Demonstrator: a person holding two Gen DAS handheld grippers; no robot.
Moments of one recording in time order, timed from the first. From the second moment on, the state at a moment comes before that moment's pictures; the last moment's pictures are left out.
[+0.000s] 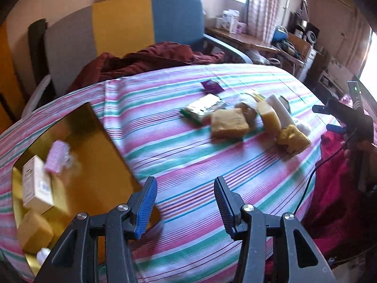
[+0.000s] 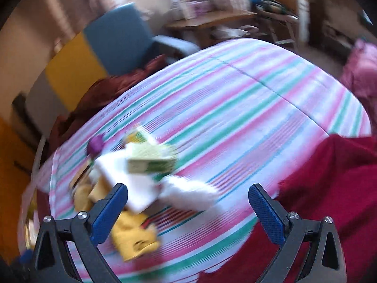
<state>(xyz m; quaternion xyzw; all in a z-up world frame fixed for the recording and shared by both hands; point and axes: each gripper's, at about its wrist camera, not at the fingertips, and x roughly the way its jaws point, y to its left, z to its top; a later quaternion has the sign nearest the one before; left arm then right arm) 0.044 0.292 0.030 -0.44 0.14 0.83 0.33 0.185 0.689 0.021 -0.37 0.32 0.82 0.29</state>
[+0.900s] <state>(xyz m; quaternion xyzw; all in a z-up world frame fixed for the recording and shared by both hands) 0.042 0.525 -0.041 -0.62 0.02 0.66 0.42 0.183 0.706 0.005 -0.37 0.40 0.80 0.25</state>
